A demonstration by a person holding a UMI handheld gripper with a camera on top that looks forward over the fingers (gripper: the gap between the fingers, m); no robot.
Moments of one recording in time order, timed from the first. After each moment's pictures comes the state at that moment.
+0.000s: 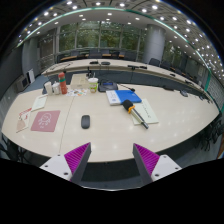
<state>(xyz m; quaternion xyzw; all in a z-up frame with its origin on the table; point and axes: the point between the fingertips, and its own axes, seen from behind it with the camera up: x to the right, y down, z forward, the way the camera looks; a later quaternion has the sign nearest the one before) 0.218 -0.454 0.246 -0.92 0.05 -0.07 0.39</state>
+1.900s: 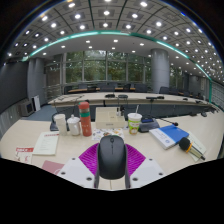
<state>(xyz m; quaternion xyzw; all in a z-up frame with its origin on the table) -0.034 -0.093 0.187 -0.82 0.05 -0.04 0.57</state>
